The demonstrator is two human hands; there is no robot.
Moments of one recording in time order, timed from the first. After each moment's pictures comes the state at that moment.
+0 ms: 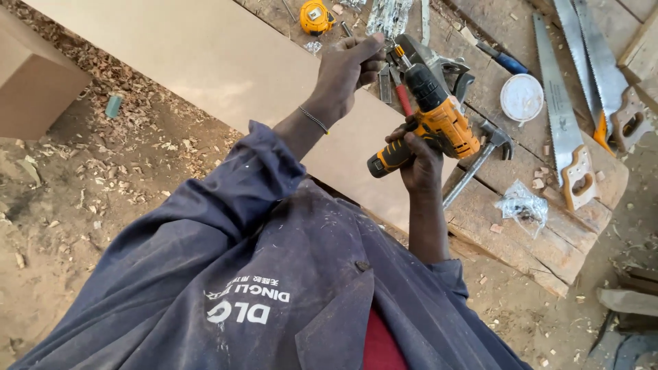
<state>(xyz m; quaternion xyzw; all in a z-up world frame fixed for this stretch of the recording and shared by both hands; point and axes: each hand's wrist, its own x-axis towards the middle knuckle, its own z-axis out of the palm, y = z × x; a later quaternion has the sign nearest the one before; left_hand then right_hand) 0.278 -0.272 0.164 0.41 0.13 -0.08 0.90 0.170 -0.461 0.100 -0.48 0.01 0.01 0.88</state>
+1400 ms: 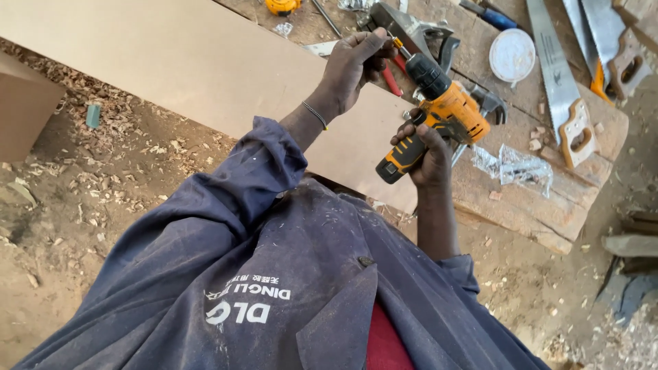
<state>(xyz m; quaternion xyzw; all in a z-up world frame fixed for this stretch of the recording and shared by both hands) 0.280 -0.314 0.114 0.42 0.00 -0.16 0.89 0.141 -0.498 0.104 -0.45 0.11 0.04 0.88</state>
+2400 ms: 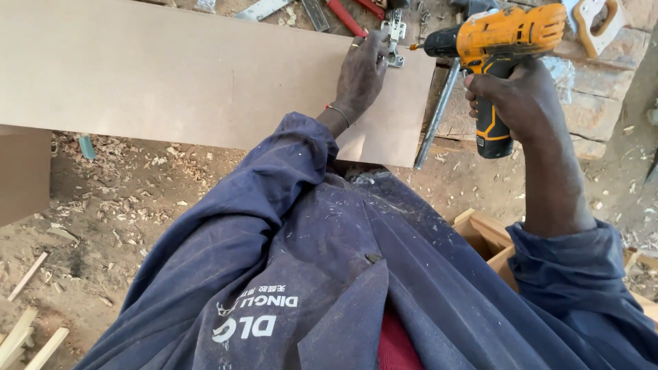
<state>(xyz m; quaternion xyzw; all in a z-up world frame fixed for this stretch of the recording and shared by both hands) 0.223 -0.422 -0.027 0.84 -0.26 0.03 0.48 0.118 -0.577 0.235 -0.82 0.31 0.13 0.46</state>
